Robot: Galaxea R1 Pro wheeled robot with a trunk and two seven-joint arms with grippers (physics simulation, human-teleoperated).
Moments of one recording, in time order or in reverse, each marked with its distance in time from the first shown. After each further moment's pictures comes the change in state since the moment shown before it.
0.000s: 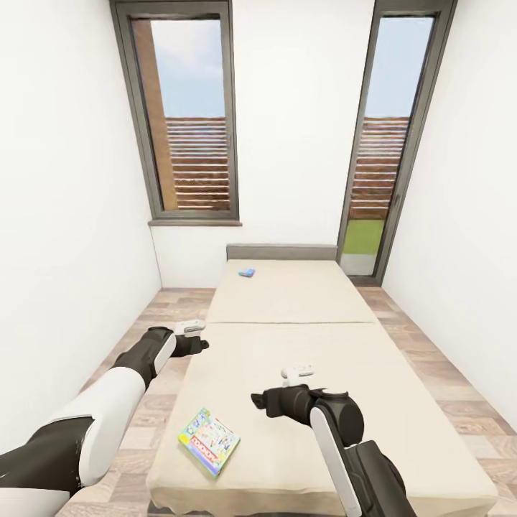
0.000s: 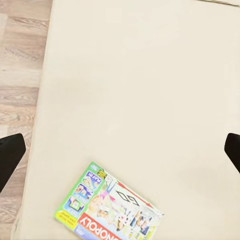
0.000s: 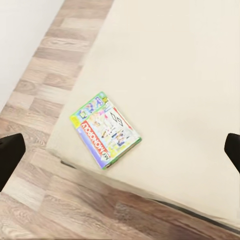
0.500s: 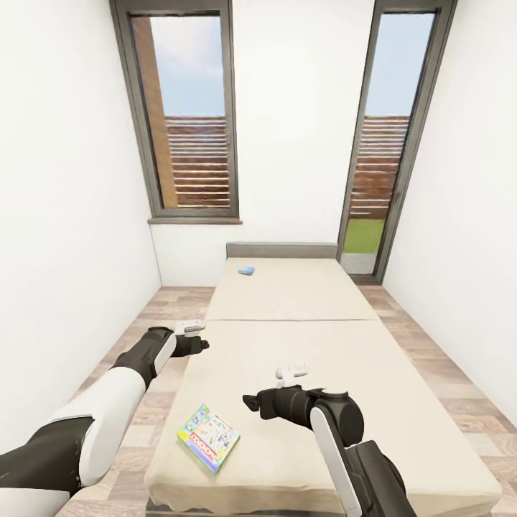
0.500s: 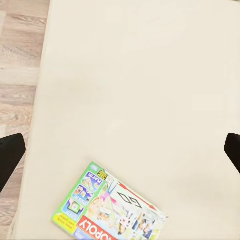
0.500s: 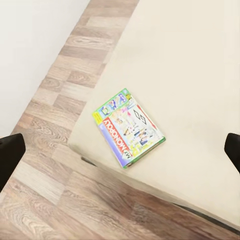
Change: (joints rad) left arm 0.000 0.000 -0.001 0.000 0.000 -0.001 -0.001; right arm 0.000 0.000 -0.001 0.000 -0.006 -0.001 0.105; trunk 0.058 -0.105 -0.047
